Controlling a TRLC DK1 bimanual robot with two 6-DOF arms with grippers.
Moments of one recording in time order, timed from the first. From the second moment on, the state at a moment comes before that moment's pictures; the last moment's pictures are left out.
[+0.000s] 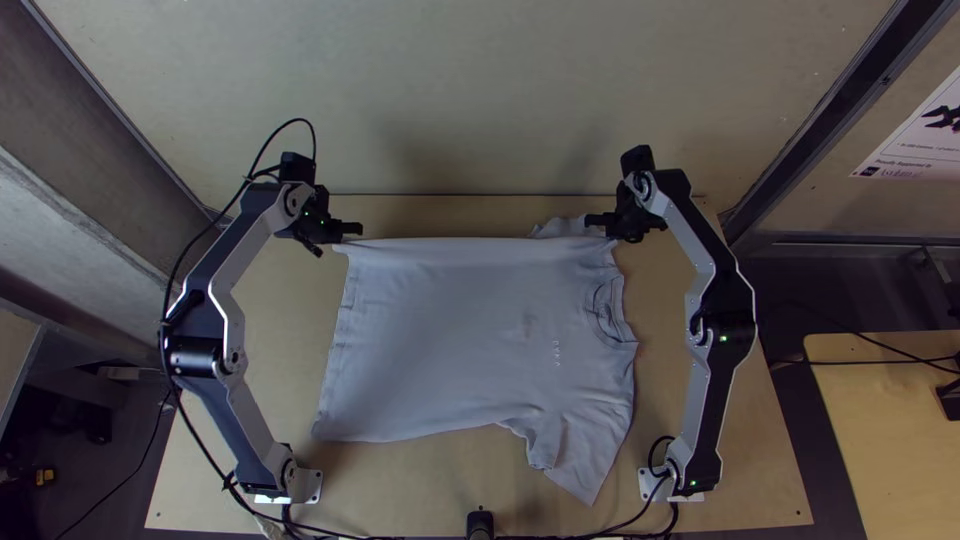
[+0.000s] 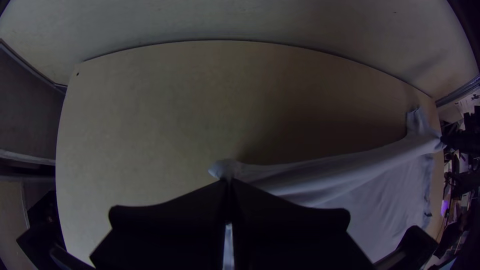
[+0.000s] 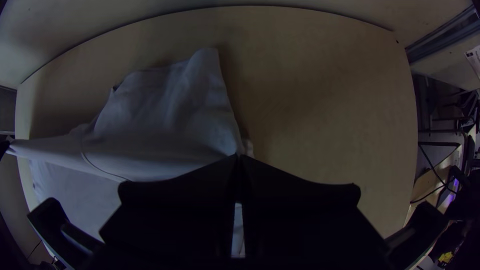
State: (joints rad) left arm -0.02 1.90 1.77 -0.89 0.01 -0.04; right arm 0.15 2.19 2.03 -1.06 0.04 0.16
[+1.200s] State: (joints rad) left arm 0.01 1.51 1.13 -0.71 0.02 -0.03; right arm 0.20 1.70 1.20 -0.80 0.04 0.17
